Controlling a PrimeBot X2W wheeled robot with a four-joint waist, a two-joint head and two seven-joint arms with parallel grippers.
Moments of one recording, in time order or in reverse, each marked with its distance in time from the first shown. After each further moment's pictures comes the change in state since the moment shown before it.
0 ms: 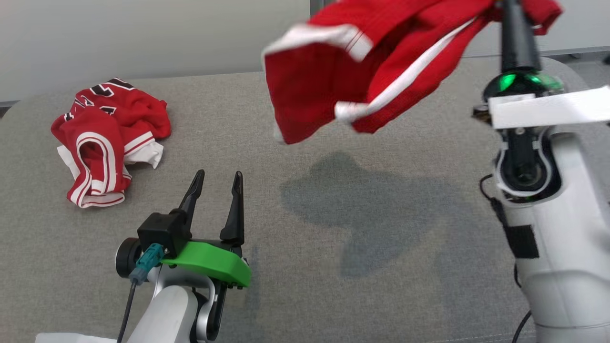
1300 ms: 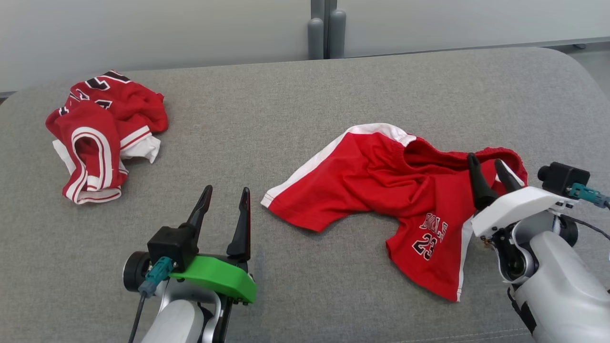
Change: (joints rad) left arm 0.041 -0.001 -0.022 -0.005 0.006 0.000 0.000; right arm 0.156 -0.148 0.048 0.583 -0.184 -0.077 0.067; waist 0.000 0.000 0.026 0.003
